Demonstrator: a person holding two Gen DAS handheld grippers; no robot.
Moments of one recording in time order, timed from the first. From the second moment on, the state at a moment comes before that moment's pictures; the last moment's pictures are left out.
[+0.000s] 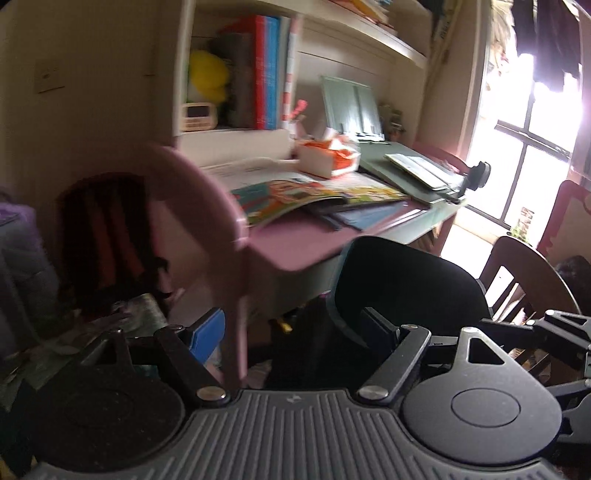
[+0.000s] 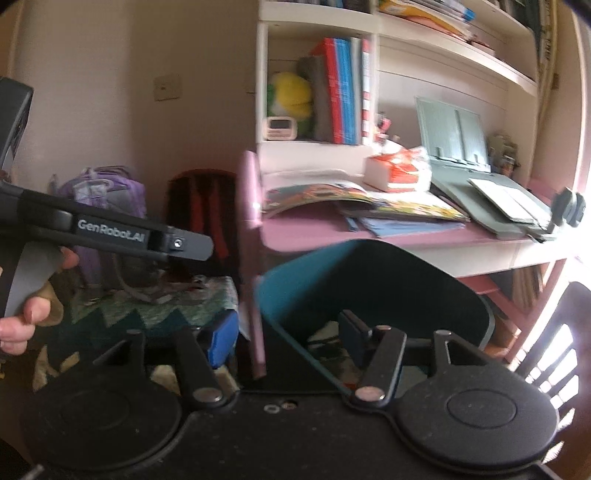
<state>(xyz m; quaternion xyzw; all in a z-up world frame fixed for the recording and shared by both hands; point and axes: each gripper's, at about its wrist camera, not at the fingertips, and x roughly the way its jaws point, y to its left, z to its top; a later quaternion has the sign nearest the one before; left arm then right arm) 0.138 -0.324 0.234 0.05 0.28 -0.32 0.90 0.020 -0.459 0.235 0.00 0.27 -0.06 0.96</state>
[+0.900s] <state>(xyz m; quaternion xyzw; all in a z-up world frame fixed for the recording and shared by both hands) 0.174 0.003 0.121 -0.07 0.31 -0.10 0.94 0.148 -0.199 0.121 -0.03 0.33 0.21 0.92</state>
